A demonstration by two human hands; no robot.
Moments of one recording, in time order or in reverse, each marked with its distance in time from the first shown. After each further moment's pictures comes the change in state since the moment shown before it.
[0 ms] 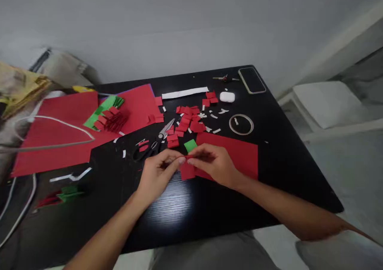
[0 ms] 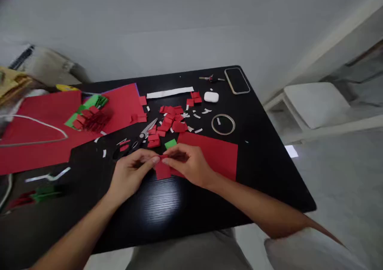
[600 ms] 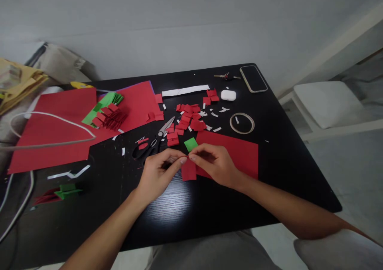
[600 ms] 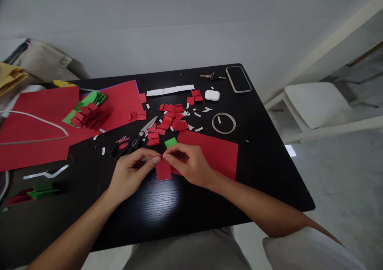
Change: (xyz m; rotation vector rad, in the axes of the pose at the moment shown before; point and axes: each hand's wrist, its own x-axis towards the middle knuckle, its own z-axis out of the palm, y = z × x) left_hand -0.002 0.001 -0.002 0.048 -0.027 0.107; right_hand -0.003 -0.004 -0.001 -0.171 -0.047 -0.126
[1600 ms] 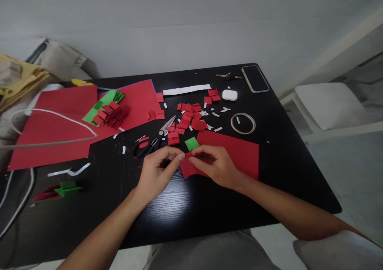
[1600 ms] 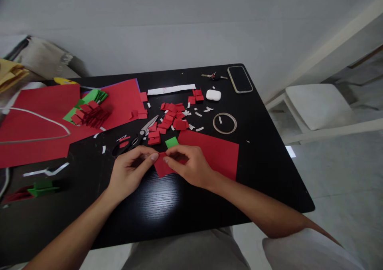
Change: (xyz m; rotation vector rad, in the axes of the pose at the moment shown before) left_hand -0.001 0.000 0.000 0.051 0.052 0.015; right_hand -0.001 -0.002 0.003 -0.037 0.007 0.046
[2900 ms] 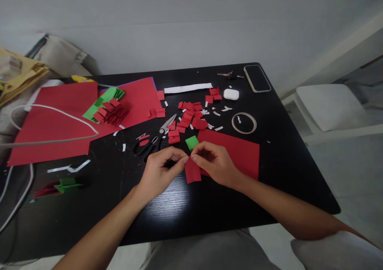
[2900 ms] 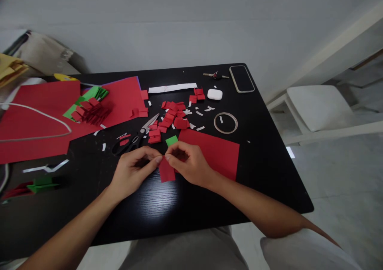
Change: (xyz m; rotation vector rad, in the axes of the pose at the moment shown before) left_hand 0.000 0.000 0.003 -0.017 -0.062 0.043; right_hand 0.002 0.001 0.000 0.092 -0.031 0.031
